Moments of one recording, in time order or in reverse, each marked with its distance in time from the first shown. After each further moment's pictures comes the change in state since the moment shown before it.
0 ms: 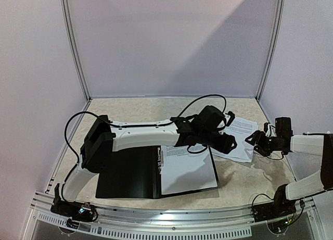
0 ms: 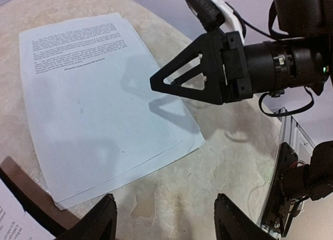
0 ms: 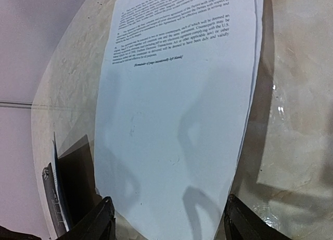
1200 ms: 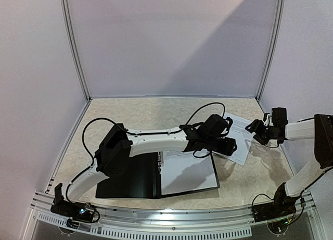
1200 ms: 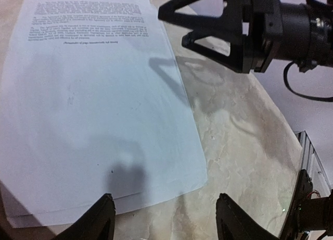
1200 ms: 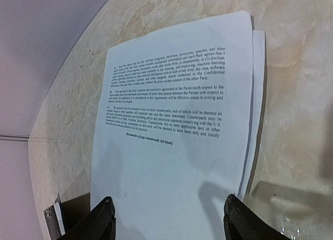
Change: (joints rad) left arm 0.017 0.204 0.180 0.002 -0.052 -0.130; right arm 0.000 0.235 0.179 0.134 0.084 0.069
